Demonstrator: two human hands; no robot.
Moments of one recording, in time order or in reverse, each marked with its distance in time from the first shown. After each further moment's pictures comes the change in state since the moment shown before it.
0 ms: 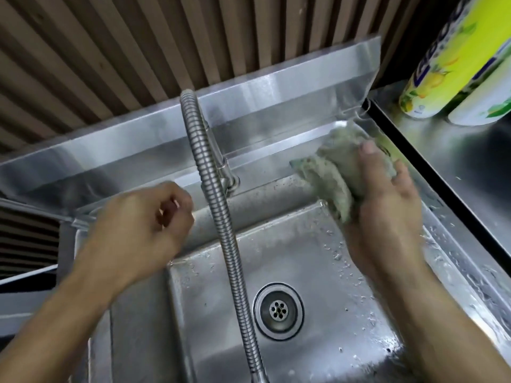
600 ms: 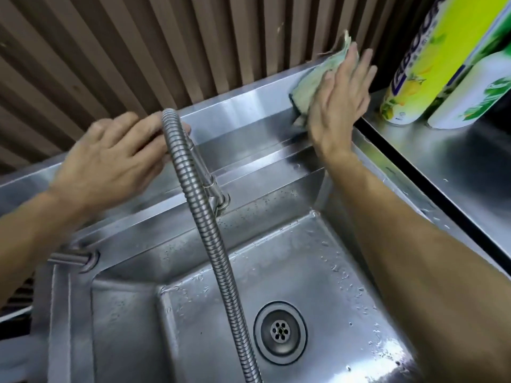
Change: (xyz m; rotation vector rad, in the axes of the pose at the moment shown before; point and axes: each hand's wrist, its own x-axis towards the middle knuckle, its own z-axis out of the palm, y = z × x) left_hand 0.126 -0.079 -0.003 0.861 0.423 0.897; right_hand 0.179 0.042 0.045 -0.954 0.310 -0.578
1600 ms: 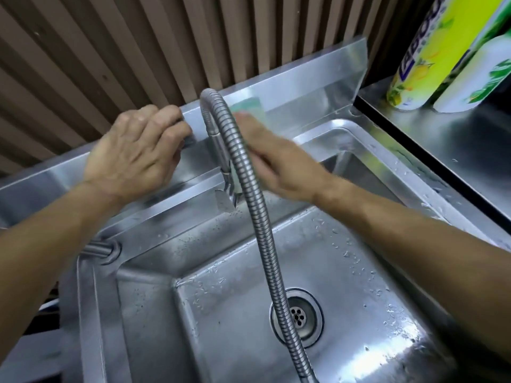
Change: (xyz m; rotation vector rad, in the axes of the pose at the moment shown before) left_hand -0.008 -0.002 0.014 -0.087 0.158 -0.020; right_hand -0.096 -0.046 -0.017 0.238 -0.793 -0.817
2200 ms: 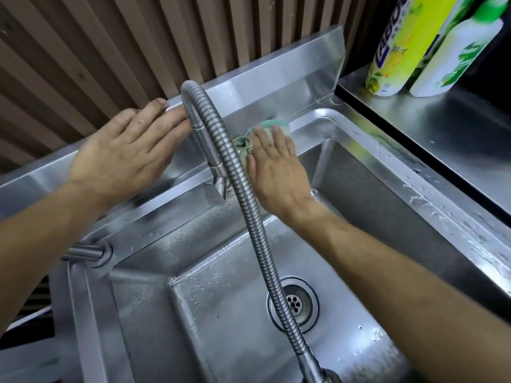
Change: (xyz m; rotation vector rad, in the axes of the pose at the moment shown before) left_hand -0.001 0.001 0.001 0.117 -0.036 0.146; right_hand -0.029 -0.016 0.035 -0.443 -0.034 0.696
